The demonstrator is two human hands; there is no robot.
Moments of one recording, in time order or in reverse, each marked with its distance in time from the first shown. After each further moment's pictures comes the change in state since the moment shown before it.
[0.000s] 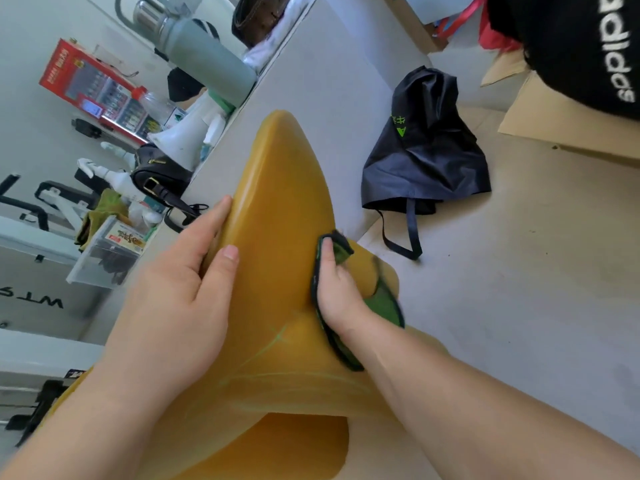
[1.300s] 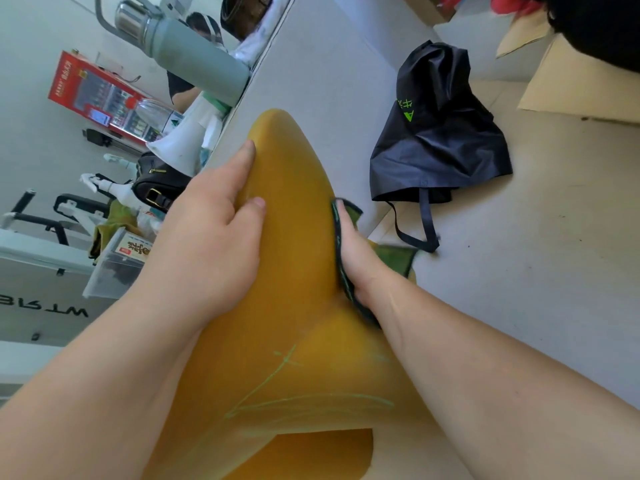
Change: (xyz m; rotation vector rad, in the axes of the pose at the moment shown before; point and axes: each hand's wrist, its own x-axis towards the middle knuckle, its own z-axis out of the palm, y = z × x) left_hand 0.074 0.032 0.017 0.071 -0.083 0.025; right_hand 0.073 -0.013 -0.013 0.396 -0.122 0.129
